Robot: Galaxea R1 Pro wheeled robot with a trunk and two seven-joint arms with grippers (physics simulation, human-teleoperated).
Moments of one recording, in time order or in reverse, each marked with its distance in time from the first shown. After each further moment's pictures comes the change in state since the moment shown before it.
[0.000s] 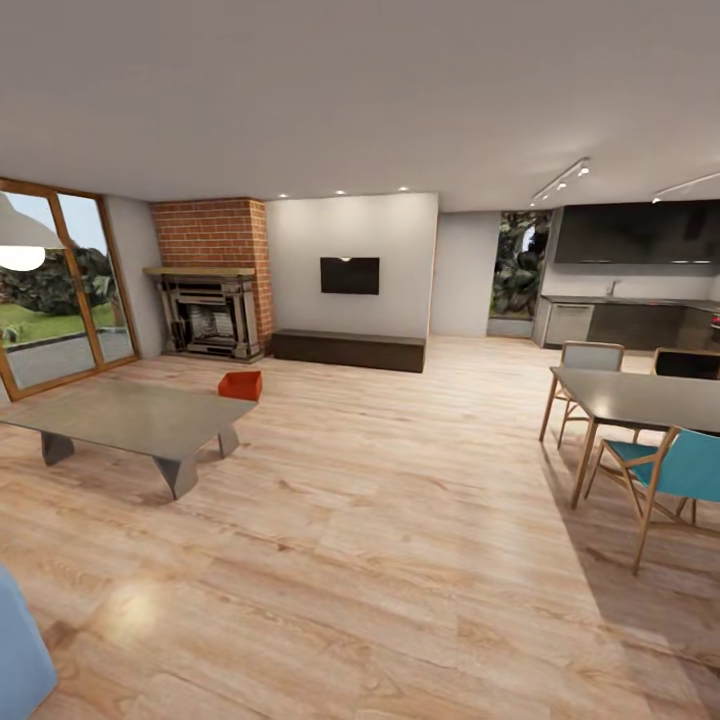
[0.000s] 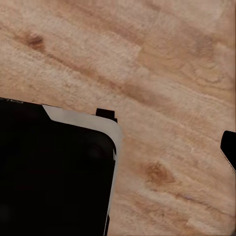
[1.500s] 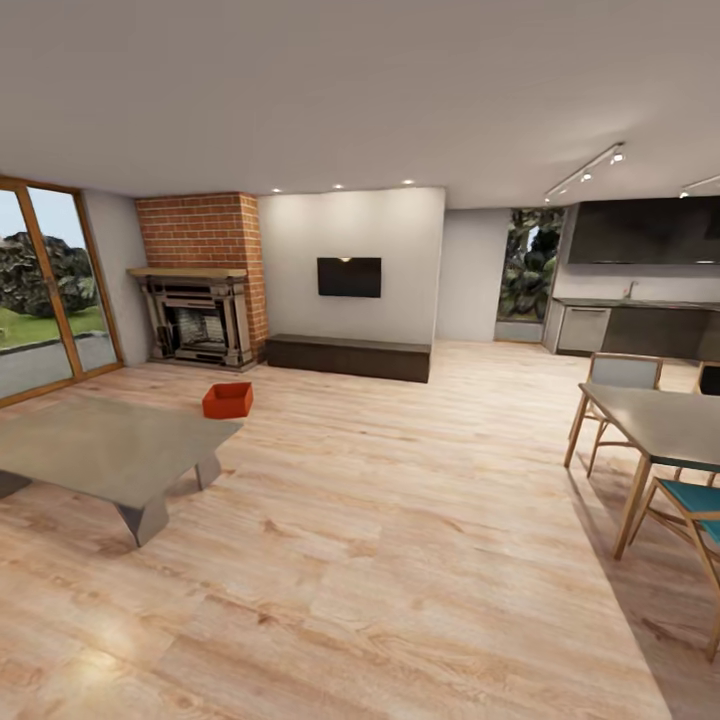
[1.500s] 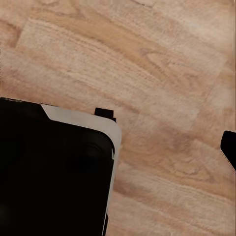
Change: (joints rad) left arm 0.000 0.000 -0.001 0.000 0.000 0.001 0.000; right arm 0.000 -0.003 0.002 0.000 0.000 0.002 0.000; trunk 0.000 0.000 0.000
